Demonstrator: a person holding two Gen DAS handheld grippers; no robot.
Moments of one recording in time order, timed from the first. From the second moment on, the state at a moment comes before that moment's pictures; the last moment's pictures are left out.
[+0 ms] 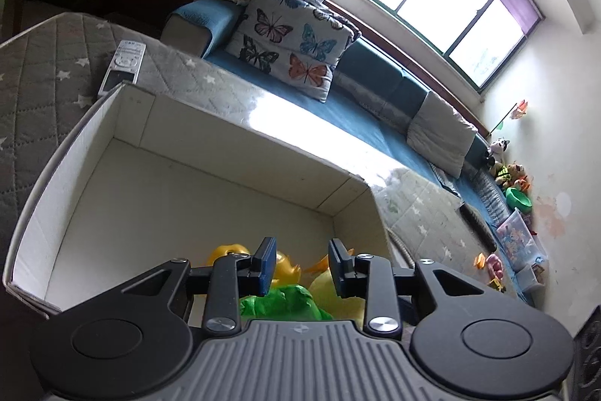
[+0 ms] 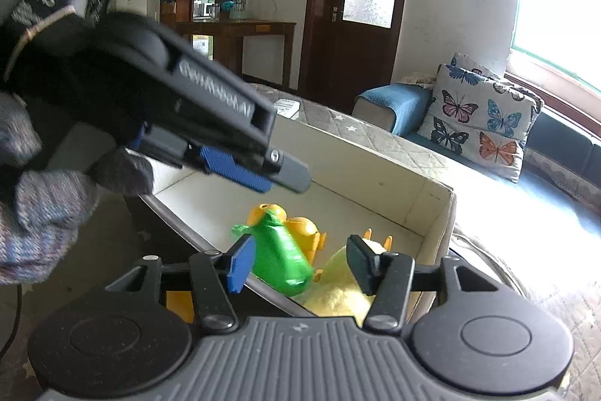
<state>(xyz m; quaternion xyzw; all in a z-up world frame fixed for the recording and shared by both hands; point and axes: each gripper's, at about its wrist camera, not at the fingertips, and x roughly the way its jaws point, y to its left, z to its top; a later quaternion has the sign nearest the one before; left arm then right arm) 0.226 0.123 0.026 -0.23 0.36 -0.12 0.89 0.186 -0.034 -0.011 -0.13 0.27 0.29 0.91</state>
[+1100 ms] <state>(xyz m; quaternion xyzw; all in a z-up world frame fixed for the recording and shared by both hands) 0.121 0.133 0.025 -0.20 0.37 -0.09 0.91 0.087 -0.050 -0.018 -0.10 0.29 0.32 0.90</state>
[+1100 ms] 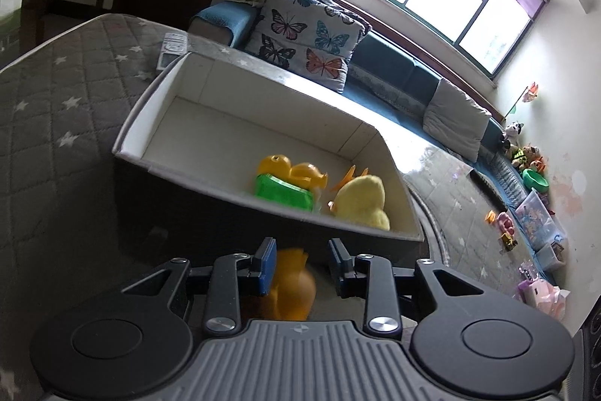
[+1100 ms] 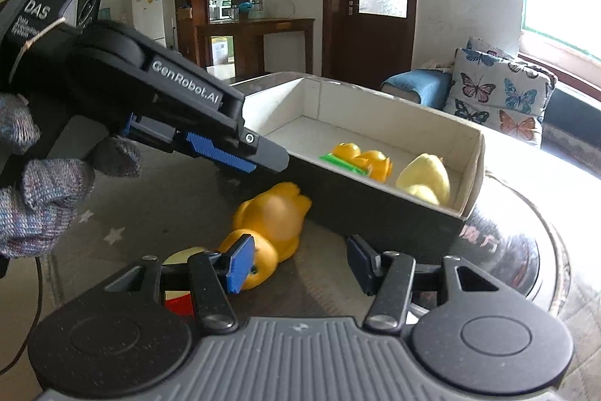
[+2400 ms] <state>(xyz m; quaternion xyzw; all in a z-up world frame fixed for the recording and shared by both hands) 0.070 0.179 -0.026 -0.34 0.41 -0.03 0.84 0.036 0.002 -0.043 -0.15 0.31 0.36 0.87</state>
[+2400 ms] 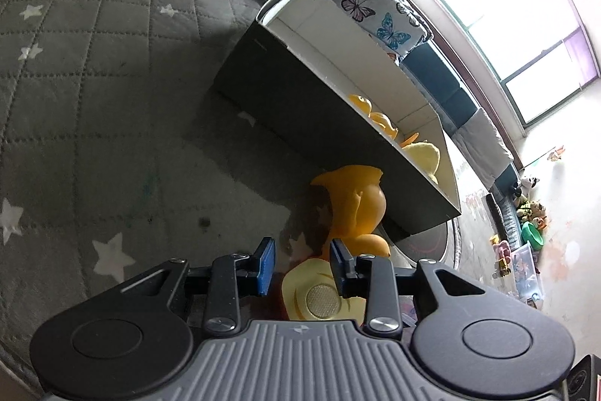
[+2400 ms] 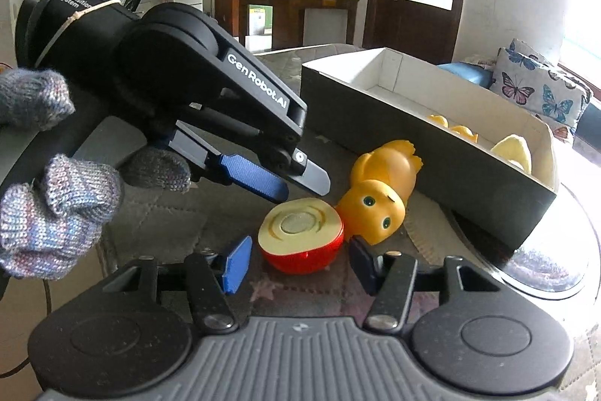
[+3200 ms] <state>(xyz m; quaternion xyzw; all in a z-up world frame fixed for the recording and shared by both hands) 0.070 0.180 -0.034 -0.38 0.43 -0.03 0.82 0.035 -0.006 -0.046 -0.14 0.31 0.37 0.86</state>
